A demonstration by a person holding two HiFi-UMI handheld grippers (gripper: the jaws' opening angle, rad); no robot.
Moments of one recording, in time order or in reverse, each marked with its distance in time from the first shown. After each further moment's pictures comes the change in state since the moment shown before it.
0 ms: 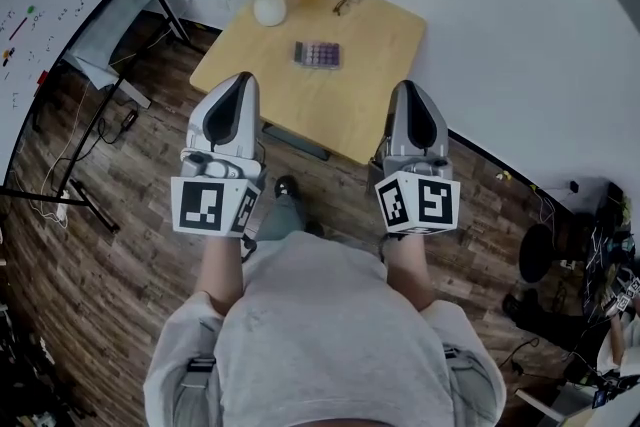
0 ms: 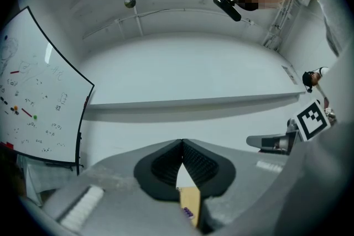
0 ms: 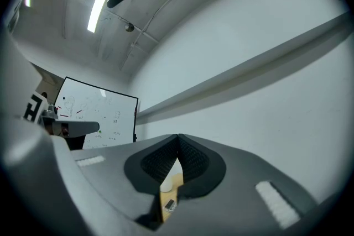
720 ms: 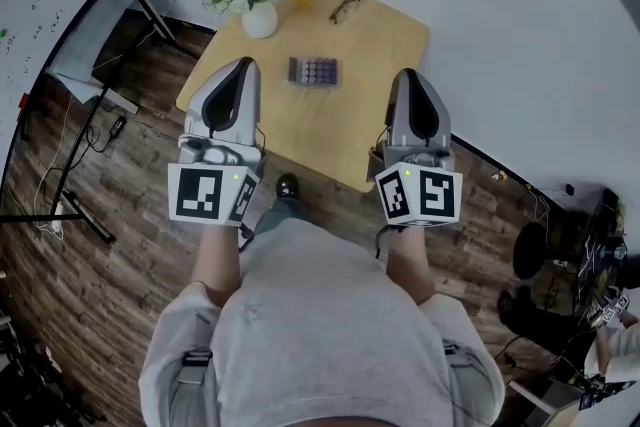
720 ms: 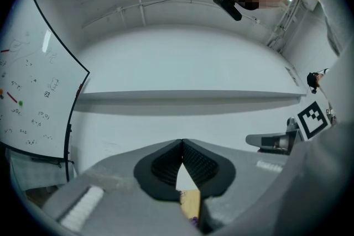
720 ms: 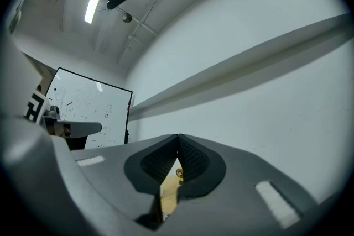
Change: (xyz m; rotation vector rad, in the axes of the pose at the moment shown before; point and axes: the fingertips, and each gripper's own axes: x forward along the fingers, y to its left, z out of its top) left arm 0.107 0.053 -0.038 -0.034 0.026 -0.035; right arm 0.109 -0.026 -0.028 -0.024 0.031 -0.021
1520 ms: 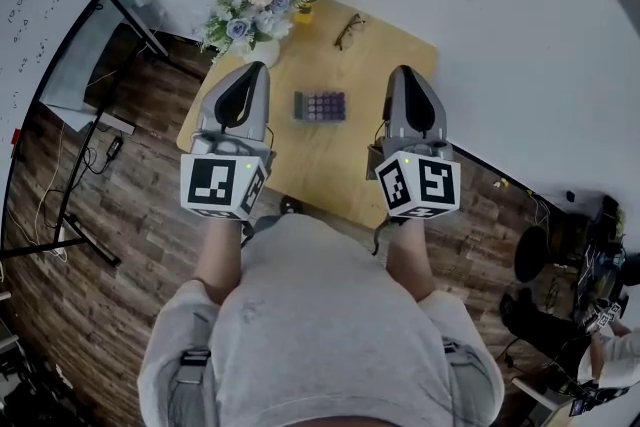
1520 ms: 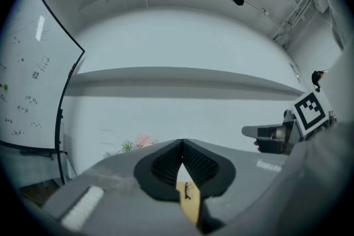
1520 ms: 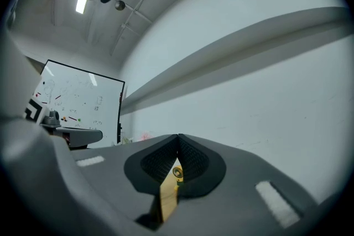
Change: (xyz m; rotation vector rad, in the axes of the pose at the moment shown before) left arm 0.097 0.065 -0.061 -0.020 0.126 -0.045; right arm 0.116 -0.011 -0.044 0.020 0.075 -0.029
